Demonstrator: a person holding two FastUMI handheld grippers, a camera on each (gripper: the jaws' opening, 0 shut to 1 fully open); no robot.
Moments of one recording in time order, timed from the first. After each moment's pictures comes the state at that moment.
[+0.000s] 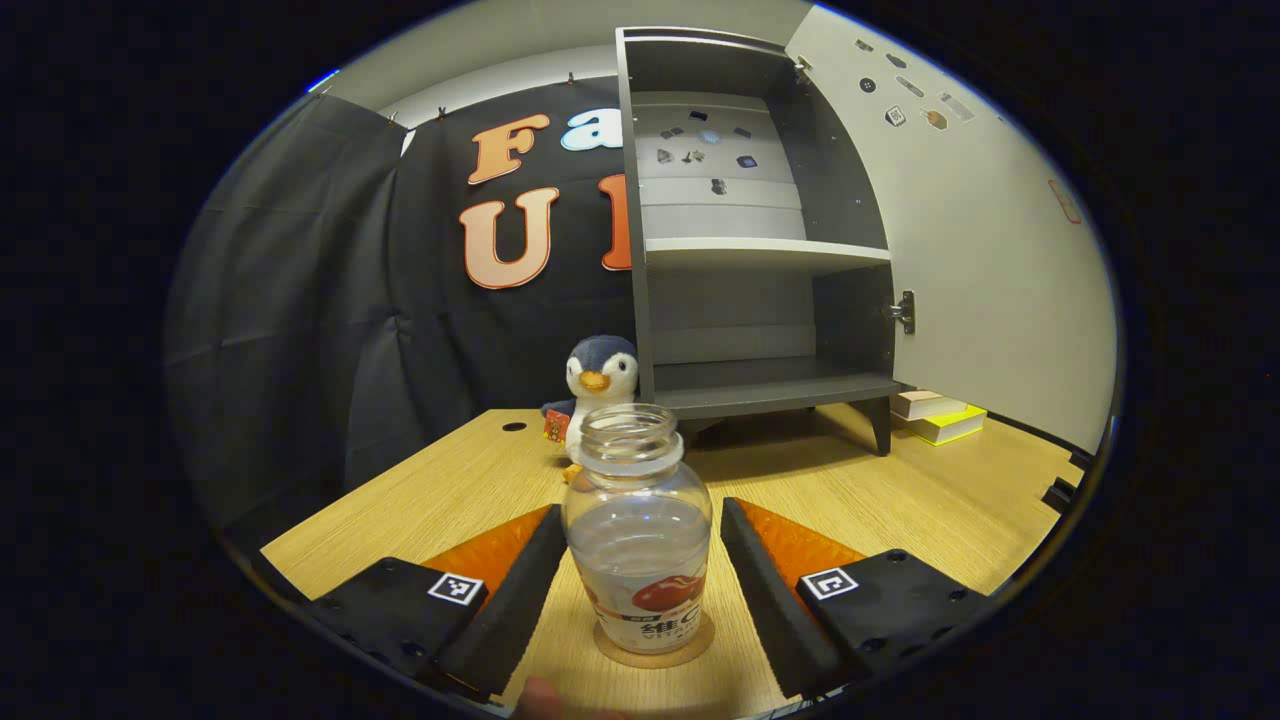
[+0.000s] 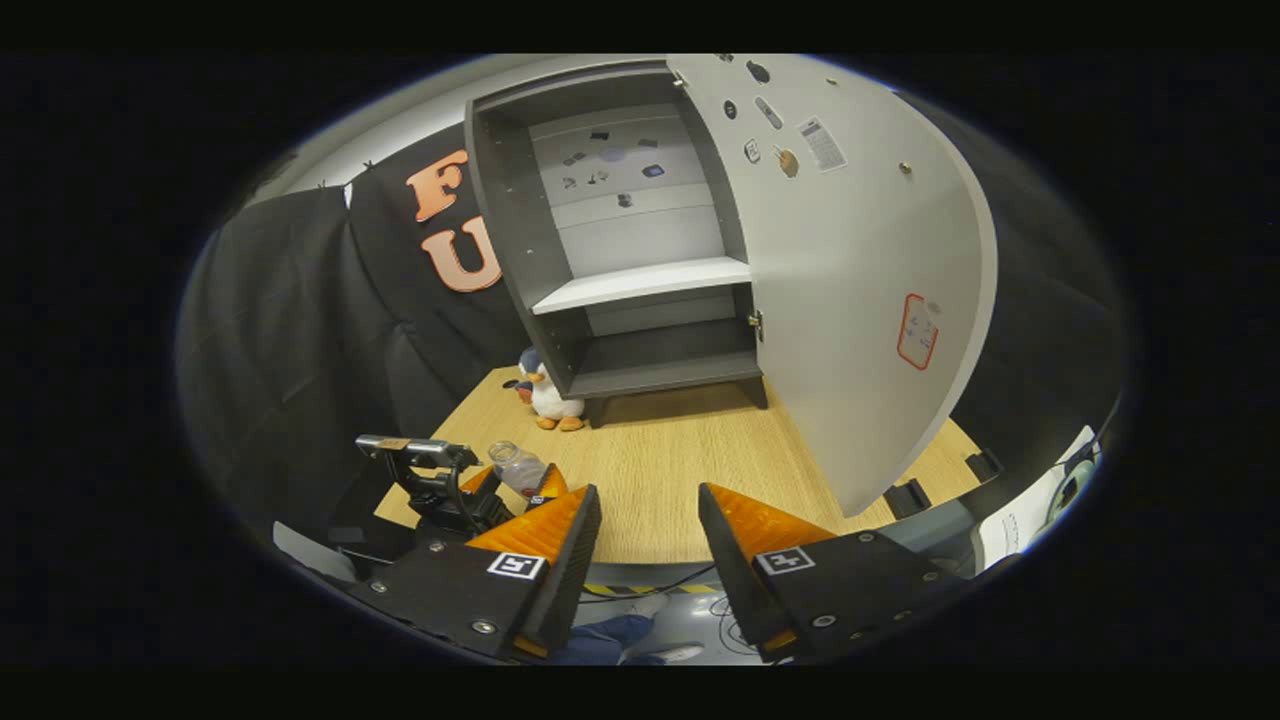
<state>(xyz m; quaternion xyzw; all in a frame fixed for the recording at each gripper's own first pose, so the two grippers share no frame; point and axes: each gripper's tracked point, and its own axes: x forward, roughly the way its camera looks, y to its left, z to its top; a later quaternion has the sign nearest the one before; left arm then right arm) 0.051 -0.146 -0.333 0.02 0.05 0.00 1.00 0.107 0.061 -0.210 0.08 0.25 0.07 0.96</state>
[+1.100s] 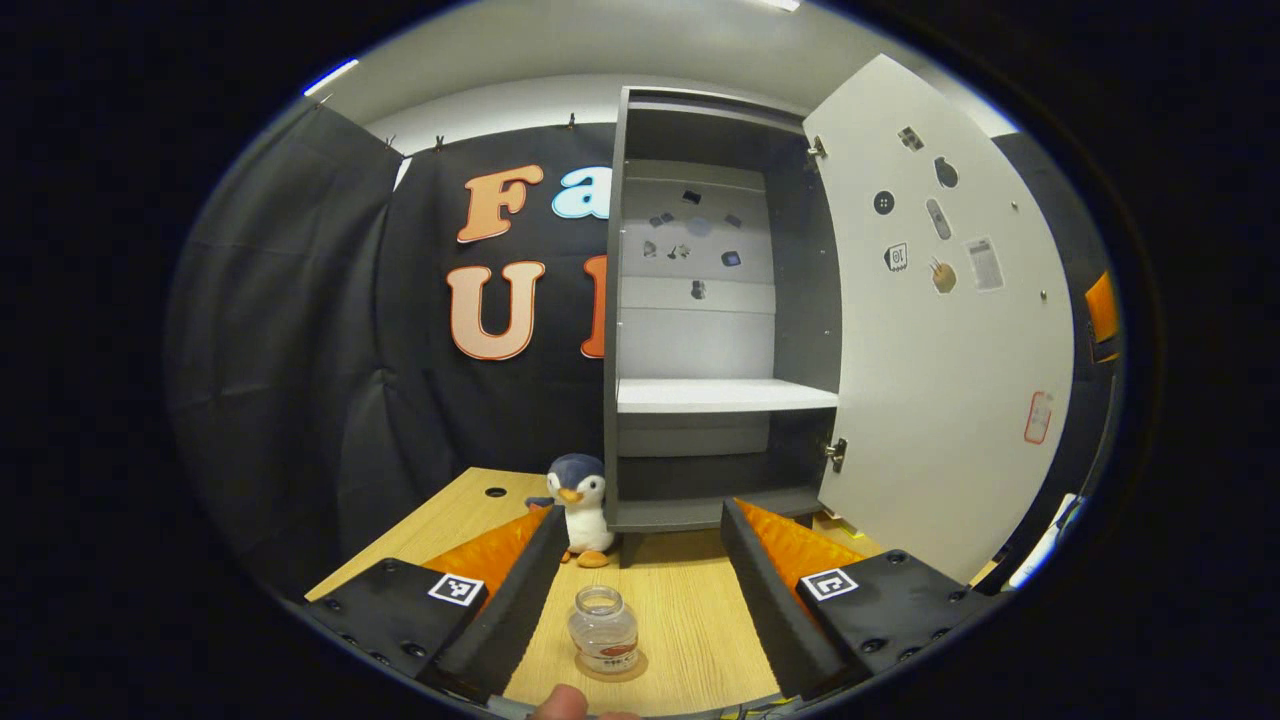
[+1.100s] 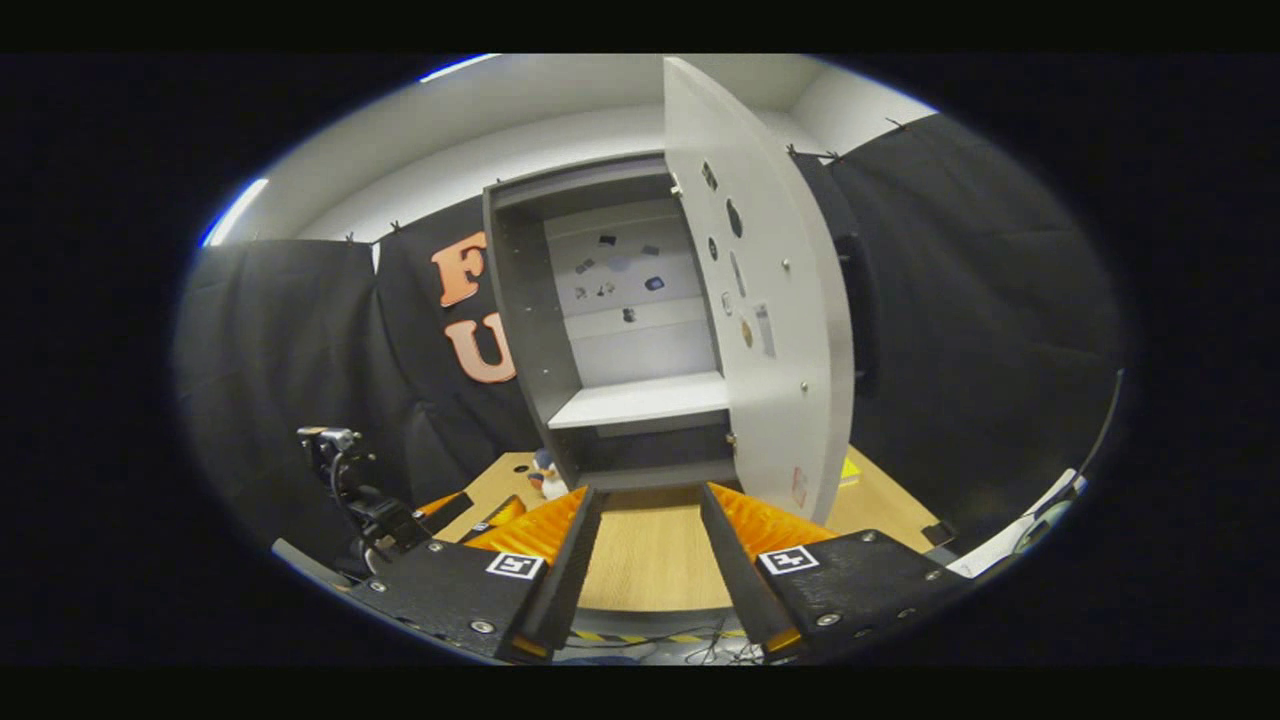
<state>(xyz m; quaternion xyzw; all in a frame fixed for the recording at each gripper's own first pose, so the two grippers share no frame) -0.002 -0.167 -0.141 -0.01 0.01 -0.04 1.00 0.083 -0.001 -0.049 0.07 0.08 0.06 0.99</state>
